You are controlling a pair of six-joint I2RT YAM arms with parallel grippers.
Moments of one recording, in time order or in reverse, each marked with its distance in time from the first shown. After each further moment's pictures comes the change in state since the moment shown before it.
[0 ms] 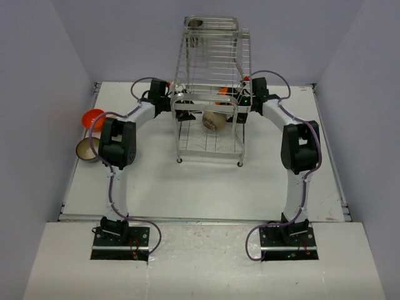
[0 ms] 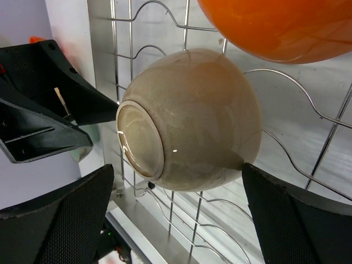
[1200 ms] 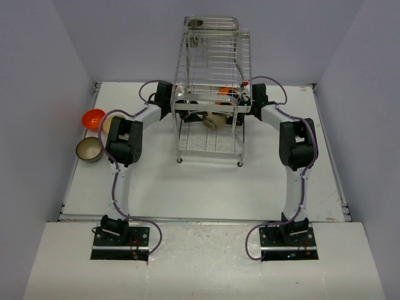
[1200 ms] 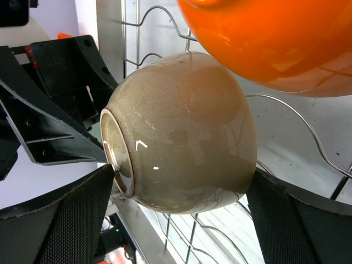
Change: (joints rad) left arm -0.034 0.101 0.053 0.098 0.058 -0.061; right arm -0.018 0.074 -0.074 0.229 -0.139 0.072
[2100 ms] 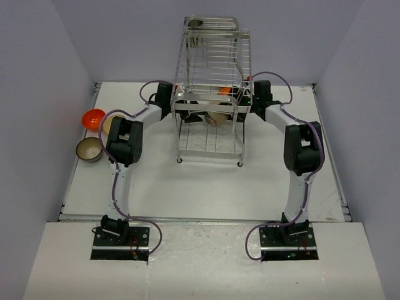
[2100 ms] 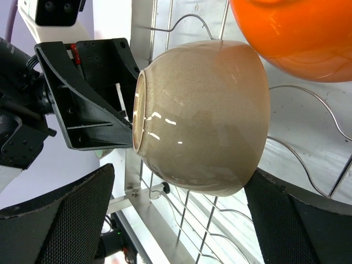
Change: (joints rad) left arm -0.002 0.002 0.000 0.008 0.007 -0.003; right arm -0.006 -0.112 -0.071 0.048 0.013 0.011
